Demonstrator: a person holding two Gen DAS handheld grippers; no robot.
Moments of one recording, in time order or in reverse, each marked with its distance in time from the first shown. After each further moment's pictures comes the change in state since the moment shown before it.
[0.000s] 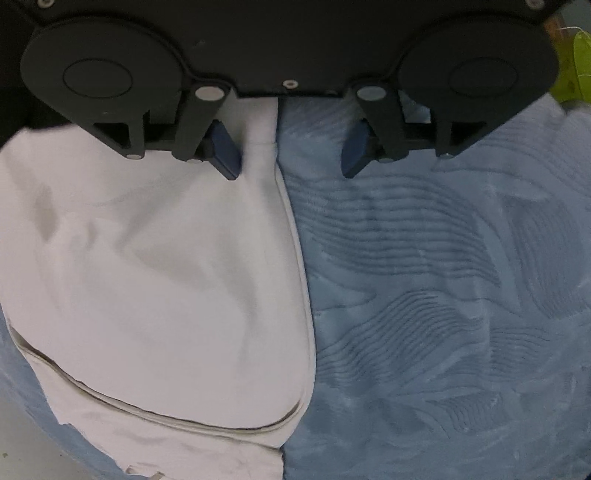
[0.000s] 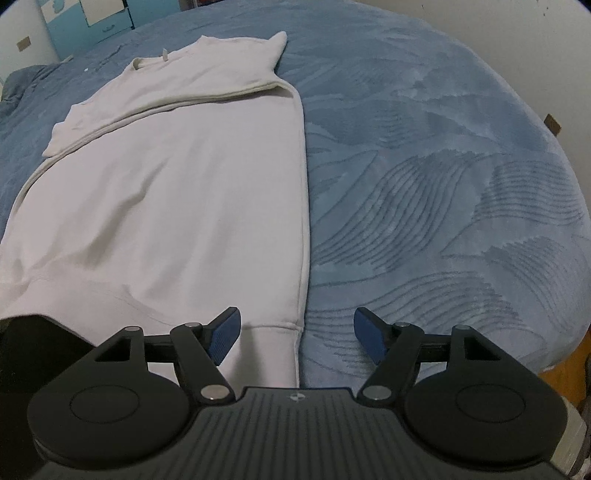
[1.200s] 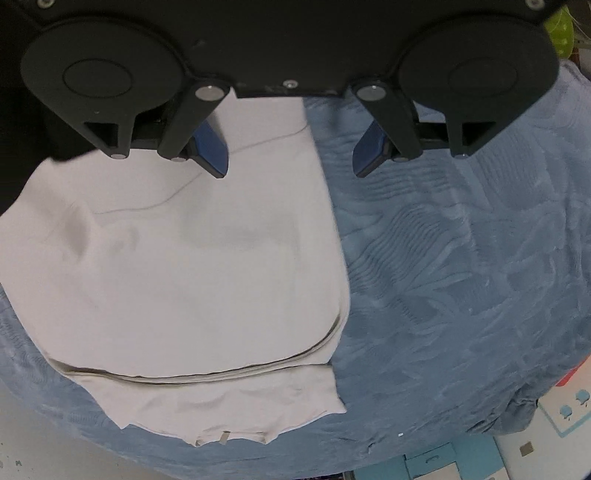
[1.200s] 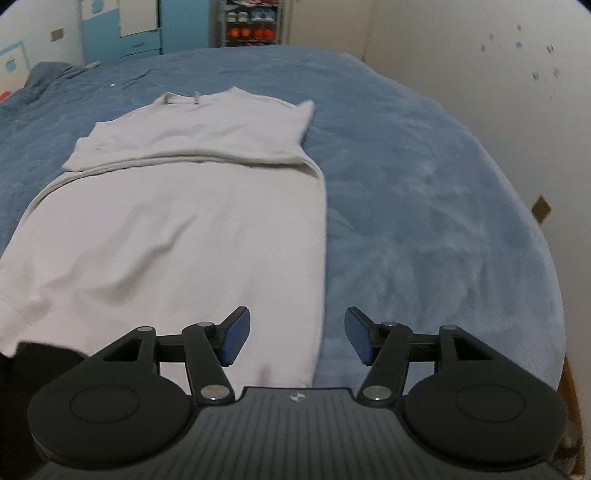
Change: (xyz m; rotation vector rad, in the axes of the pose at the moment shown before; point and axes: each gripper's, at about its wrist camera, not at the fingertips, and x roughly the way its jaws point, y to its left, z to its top) left arm -0.045 -0.048 -0.029 0.255 -0.249 0.128; right arm -0.033 0.035 0.014 -0.135 -0.179 -0.069
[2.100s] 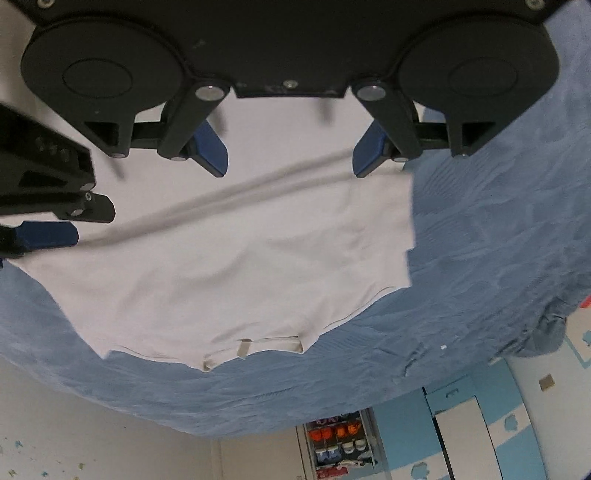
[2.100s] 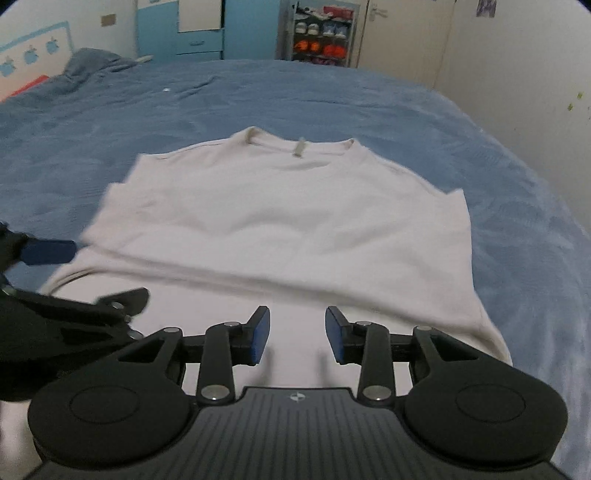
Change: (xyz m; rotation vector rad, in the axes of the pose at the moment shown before) left arm 0.106 -0.072 0.190 0.075 -0.199 0.019; right arm 0.108 0.153 0.143 -0.152 -0.049 0.128
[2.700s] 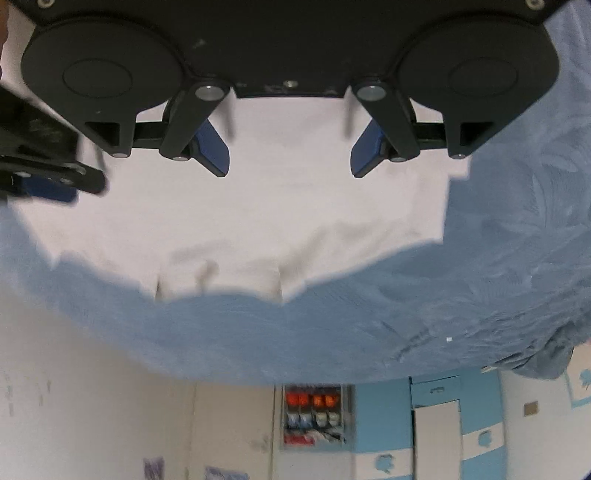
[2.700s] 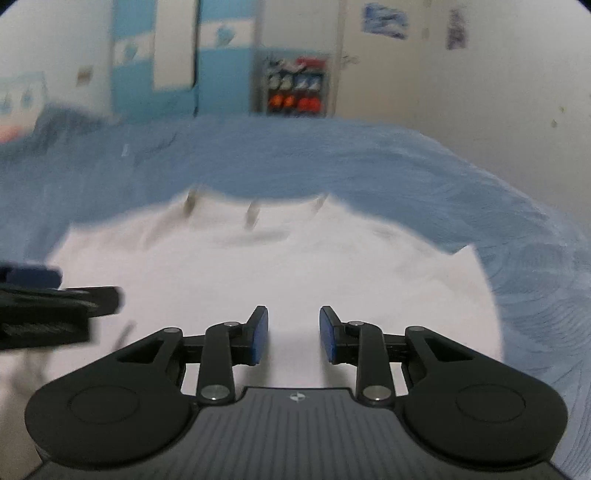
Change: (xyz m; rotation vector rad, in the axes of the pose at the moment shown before) left arm 0.125 0.020 0.056 -0.173 -0.121 -0.039; right arm 0.113 -0.030 0.036 0.038 -0.195 -0.064
